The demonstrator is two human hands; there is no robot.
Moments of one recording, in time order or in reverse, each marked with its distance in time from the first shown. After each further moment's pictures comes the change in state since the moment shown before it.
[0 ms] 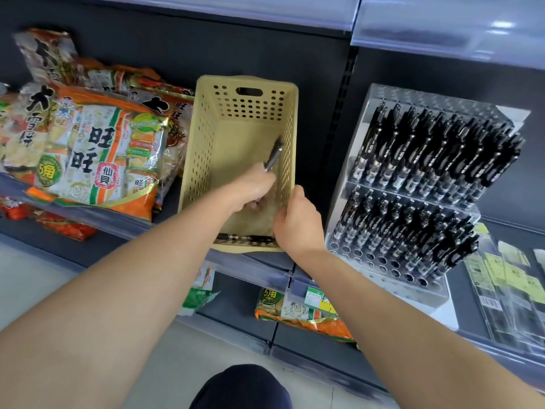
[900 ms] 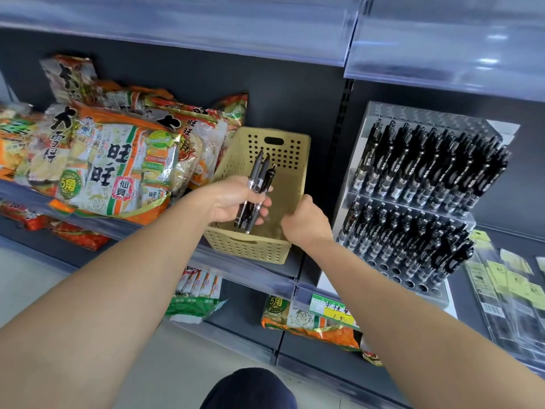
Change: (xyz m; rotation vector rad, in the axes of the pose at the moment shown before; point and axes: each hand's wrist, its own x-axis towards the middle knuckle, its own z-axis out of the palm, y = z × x) left_hand -0.037 -0.008 -0.045 -0.490 -0.235 -0.084; right_hand 0.015 -0.008 -0.016 -0.008 -0.143 0.237
